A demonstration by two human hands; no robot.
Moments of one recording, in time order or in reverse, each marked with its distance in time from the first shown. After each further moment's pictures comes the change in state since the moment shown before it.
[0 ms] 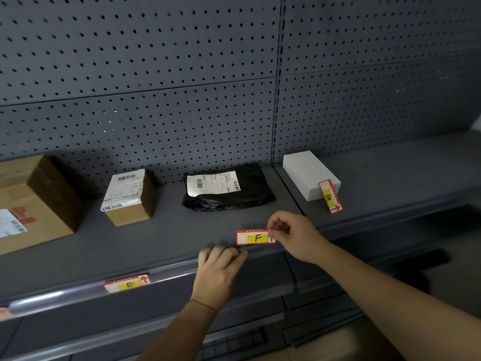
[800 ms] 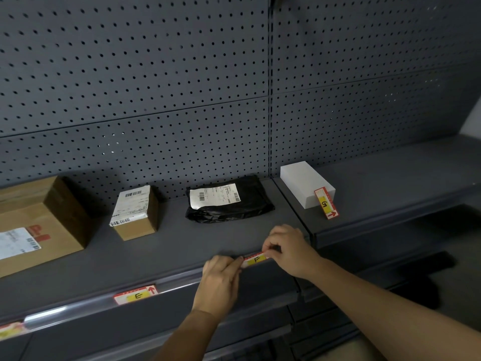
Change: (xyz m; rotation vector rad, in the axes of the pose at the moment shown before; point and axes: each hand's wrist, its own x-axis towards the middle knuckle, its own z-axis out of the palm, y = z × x) left_hand 0.006 0.005 -0.016 -0.201 -0.083 -0.207; right_hand -0.004 0.012 0.023 -0.344 0.039 -0.213
